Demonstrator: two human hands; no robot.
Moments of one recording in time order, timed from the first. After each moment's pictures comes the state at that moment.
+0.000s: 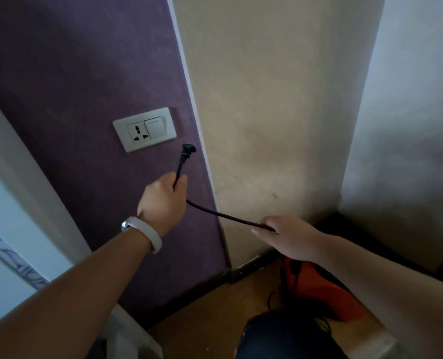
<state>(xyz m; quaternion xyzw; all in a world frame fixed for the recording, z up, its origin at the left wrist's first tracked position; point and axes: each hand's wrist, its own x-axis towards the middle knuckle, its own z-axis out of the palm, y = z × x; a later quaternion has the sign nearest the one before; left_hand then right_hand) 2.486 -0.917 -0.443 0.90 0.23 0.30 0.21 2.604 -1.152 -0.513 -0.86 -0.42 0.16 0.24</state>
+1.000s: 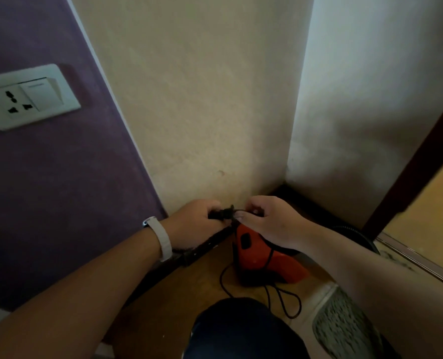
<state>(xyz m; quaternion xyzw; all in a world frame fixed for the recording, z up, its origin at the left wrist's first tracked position) 2.566 -1.026 -0.529 0.92 0.02 -0.10 0.39 2.624 -1.223 -0.541 -0.86 -0.30 0.15 0.39</state>
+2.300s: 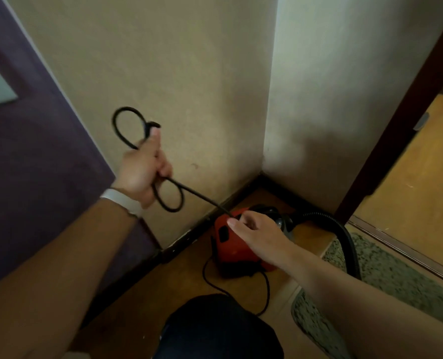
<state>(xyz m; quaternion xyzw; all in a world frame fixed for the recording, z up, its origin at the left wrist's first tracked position) 2.620 -1.021 -0.492 0.60 0.17 0.18 0.76 2.613 -1.253 -0.601 -0.85 -0.19 0.17 0.47</state>
